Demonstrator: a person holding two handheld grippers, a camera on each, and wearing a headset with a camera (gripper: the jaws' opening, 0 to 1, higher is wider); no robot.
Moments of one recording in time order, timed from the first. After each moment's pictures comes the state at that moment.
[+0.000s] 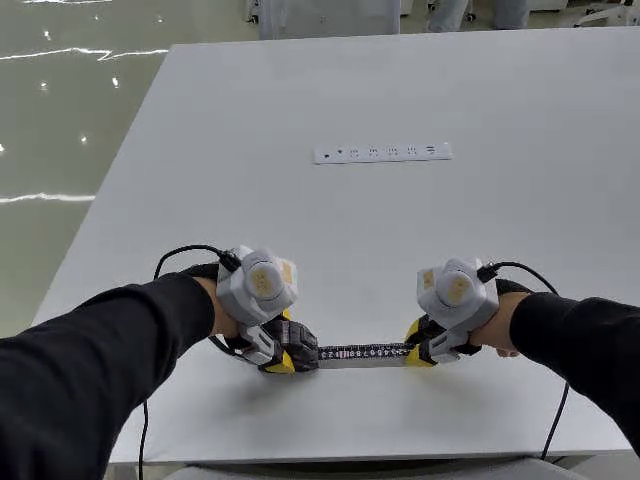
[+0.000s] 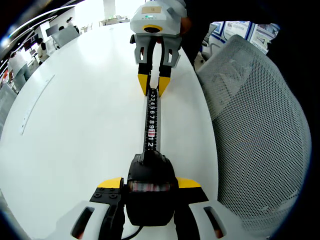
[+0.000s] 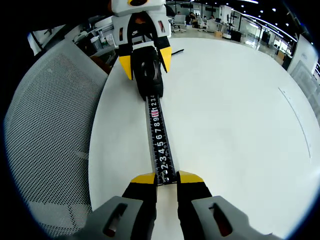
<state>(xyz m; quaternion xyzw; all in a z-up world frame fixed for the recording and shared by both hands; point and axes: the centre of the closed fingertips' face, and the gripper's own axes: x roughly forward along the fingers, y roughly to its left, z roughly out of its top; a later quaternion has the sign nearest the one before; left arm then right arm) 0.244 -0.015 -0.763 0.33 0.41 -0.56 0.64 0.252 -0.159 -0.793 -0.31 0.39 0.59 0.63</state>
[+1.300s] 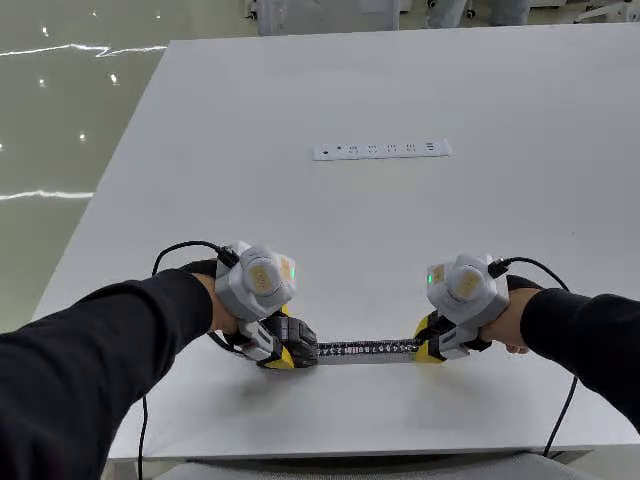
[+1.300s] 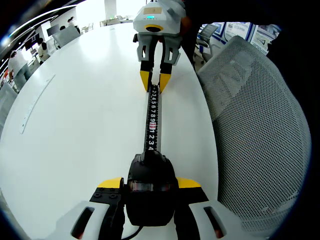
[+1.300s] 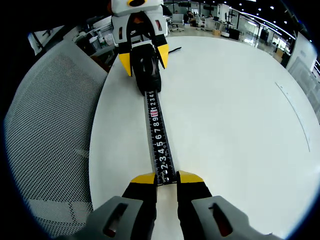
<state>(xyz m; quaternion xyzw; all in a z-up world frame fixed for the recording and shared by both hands) 0.245 -0.015 -0.764 0.33 0.41 -0.56 0.64 0.251 -0.173 -0.793 -0.31 0.40 0.59 0.64</state>
